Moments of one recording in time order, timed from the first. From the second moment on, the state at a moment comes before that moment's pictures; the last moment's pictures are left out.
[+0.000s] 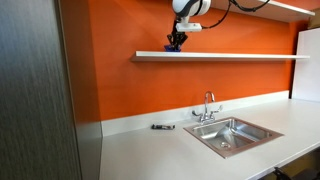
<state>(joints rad) 0.00 0.04 0.10 -1.61 -0.24 2.30 0.17</state>
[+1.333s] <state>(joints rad) 0.05 -0.02 0.07 -1.62 -0.27 2.30 0.18</state>
